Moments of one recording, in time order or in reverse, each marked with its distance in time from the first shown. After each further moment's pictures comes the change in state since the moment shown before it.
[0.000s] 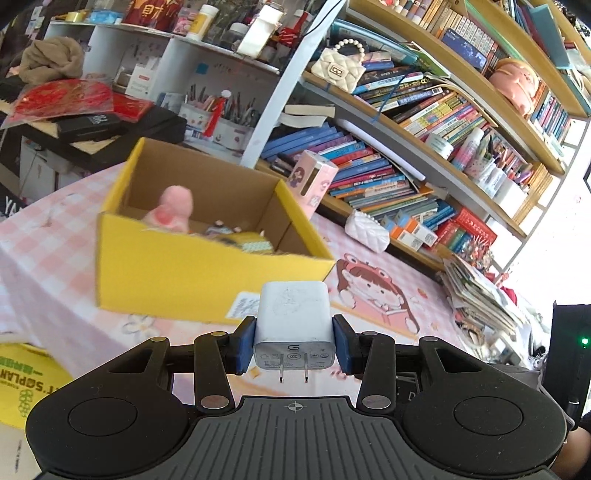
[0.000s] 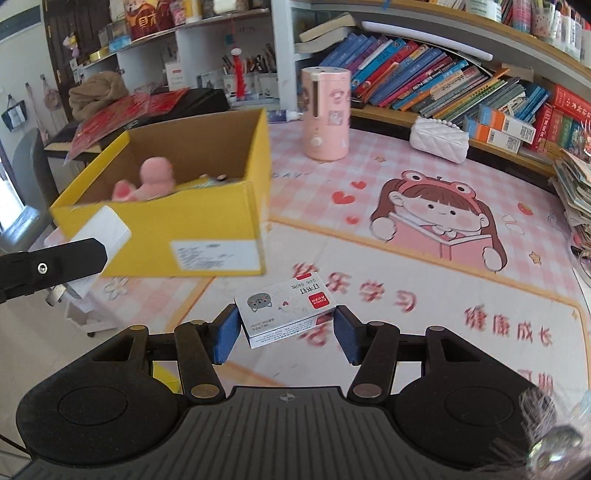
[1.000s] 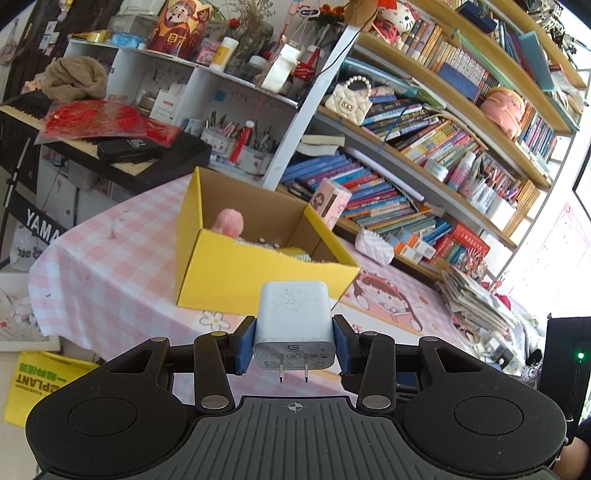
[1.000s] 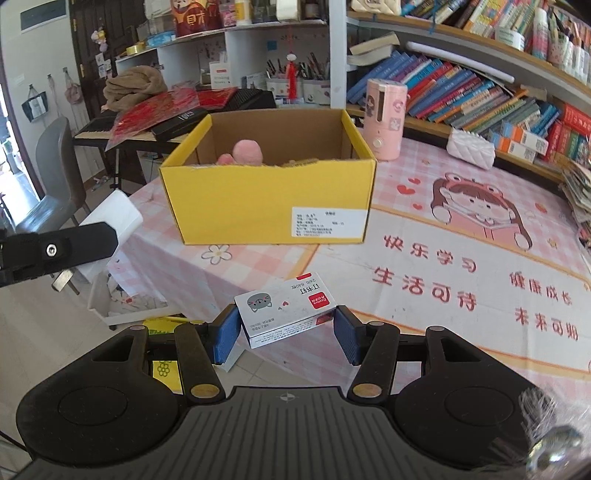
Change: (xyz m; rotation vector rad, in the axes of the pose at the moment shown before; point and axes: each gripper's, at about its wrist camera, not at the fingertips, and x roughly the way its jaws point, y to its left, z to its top) left arm -0.088 0.049 -0.007 0.009 -0.076 -0.008; right arm -0.045 0.107 -0.040 -0.040 -0.038 0.019
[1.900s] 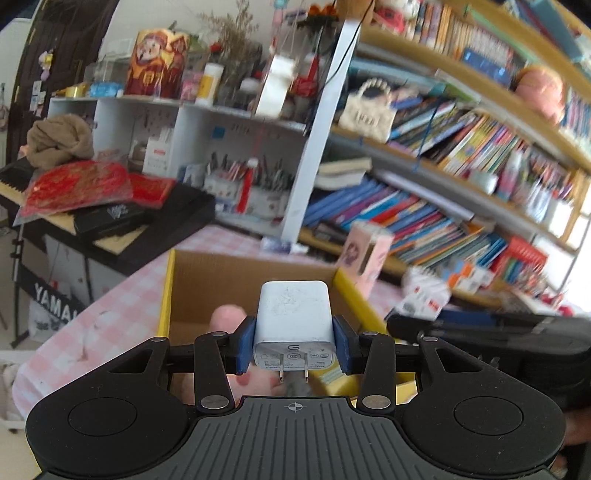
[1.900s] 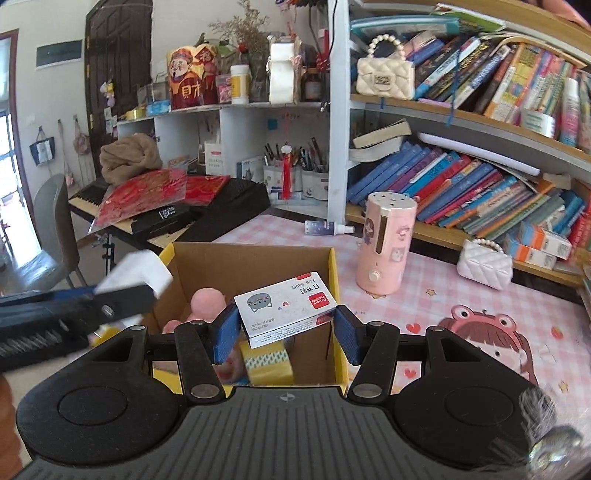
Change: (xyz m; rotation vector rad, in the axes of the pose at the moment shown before) left arm 0.145 -0.021 0.088 0.146 -0.065 0.162; right arm 0.076 -0.056 0.152 -0.059 -0.210 0.032
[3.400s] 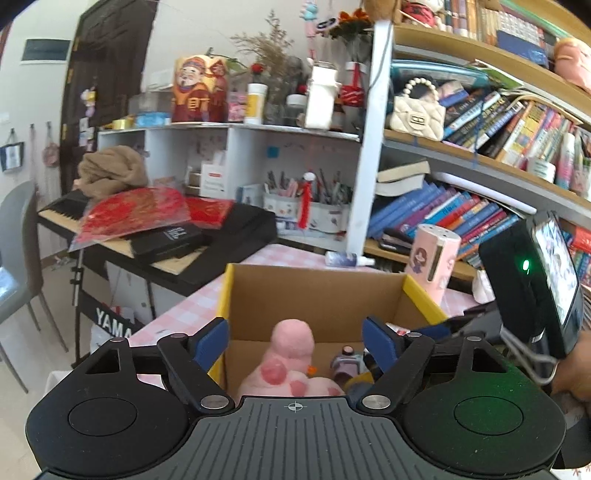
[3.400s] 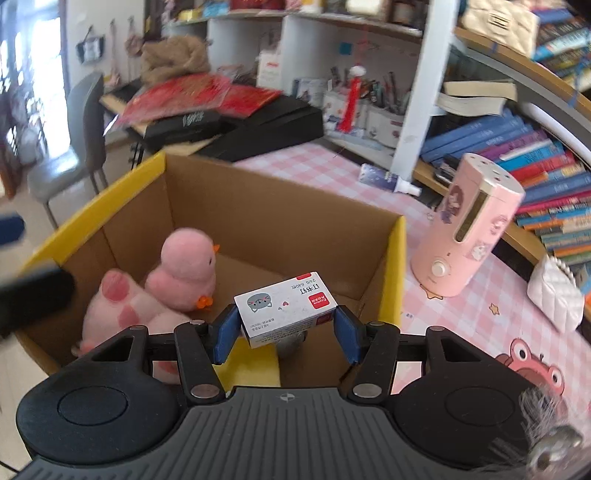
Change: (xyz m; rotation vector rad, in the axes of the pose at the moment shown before) left arm 0.010 -0.004 -0.006 0.052 -0.076 0.240; right arm 0.139 0.010 -0.001 -0.272 0.252 0.126
